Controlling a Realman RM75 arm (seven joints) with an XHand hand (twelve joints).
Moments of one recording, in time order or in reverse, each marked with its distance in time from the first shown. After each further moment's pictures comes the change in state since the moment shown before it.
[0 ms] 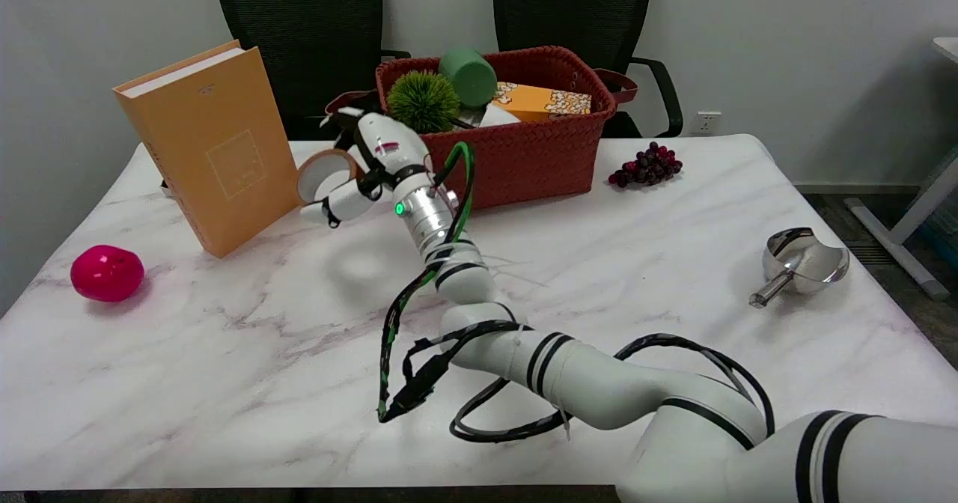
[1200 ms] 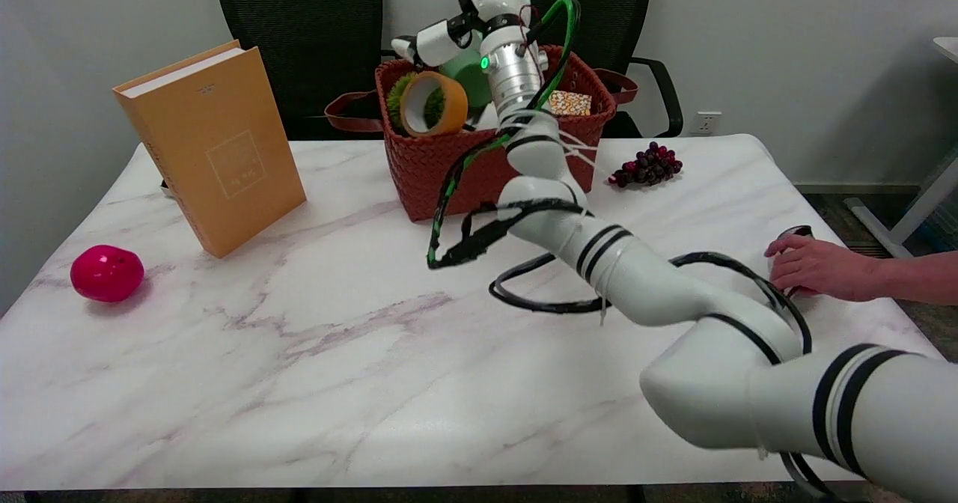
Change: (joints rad) arm 0.179 0.180 0.156 0.136 -0.015 0.026 -0.122
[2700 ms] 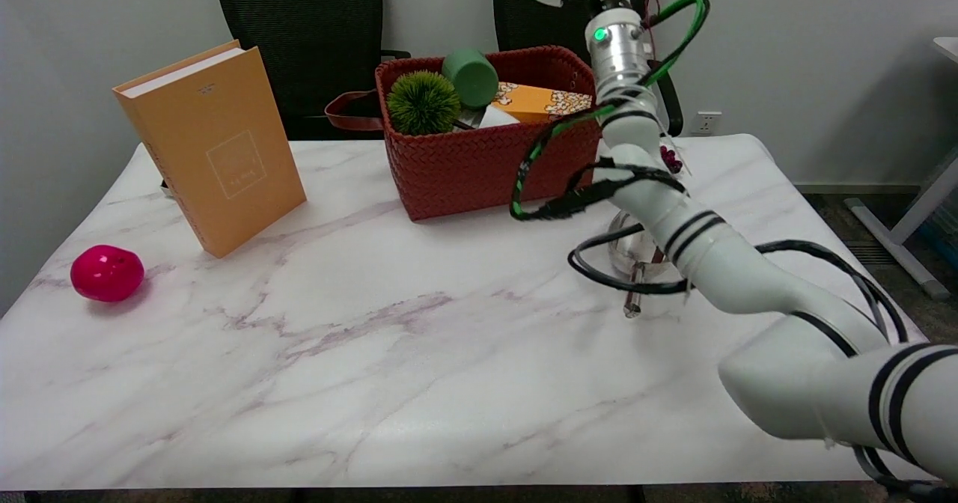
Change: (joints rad) arm -0.059 0.262 0.011 0.207 0.367 -0.097 0.132
